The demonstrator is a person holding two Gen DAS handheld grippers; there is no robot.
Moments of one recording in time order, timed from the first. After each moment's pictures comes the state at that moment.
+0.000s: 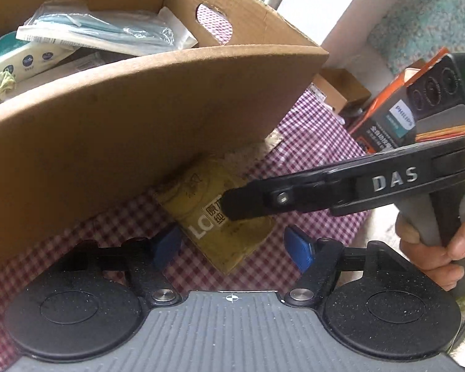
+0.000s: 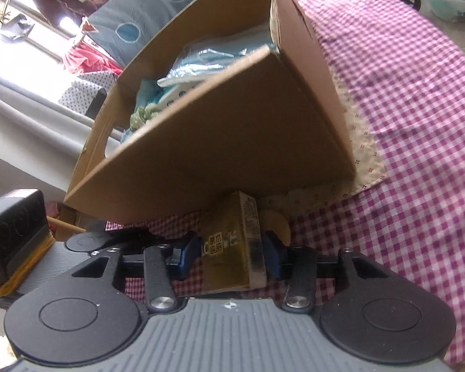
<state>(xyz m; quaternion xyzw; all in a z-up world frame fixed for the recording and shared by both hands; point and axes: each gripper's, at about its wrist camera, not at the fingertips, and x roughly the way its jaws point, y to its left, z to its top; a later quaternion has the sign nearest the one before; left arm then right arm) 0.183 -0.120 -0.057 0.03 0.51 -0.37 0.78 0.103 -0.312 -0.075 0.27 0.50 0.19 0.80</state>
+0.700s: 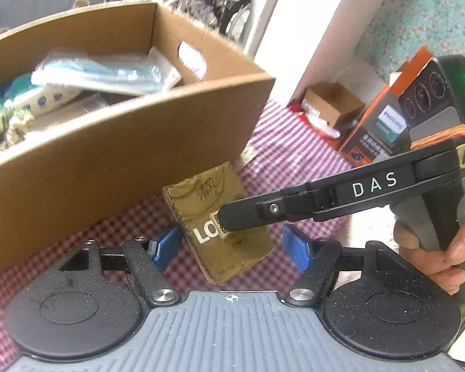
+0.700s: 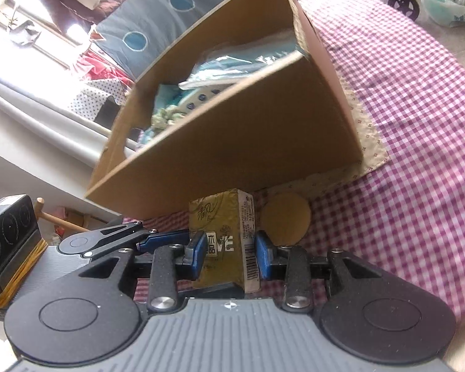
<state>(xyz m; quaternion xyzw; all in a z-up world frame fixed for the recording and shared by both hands) 0.132 -0.110 -0.010 0.04 0.45 -0.38 0.81 0.068 -0.304 -0.054 0.28 0.48 0.19 0.81</state>
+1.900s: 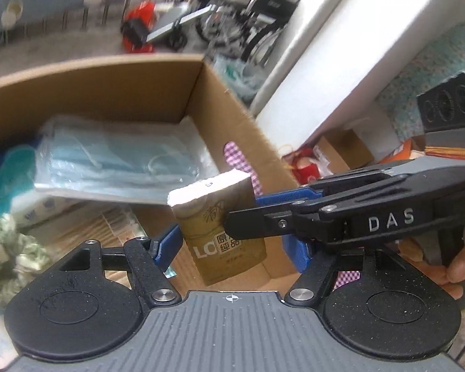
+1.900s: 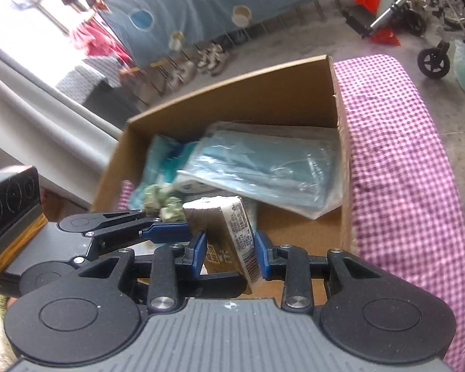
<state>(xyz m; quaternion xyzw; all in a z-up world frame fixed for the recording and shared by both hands) 0.305 -0.134 0.017 -0.05 0.50 -0.36 0.79 0.228 -0.307 0.027 0.18 0.51 0.20 0.82</state>
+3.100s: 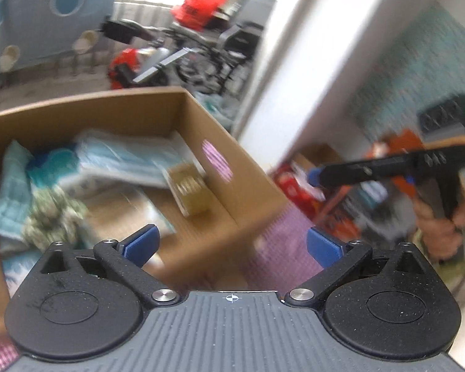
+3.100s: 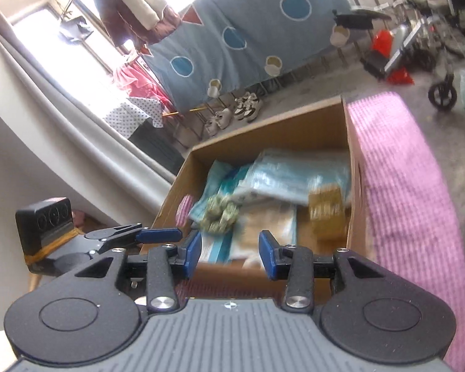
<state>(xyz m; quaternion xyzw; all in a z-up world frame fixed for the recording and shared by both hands) 0.190 -0.062 0.065 -0.02 0.40 -0.40 0.82 0.119 -0.335 0.092 0.22 0.41 0.24 0.85</state>
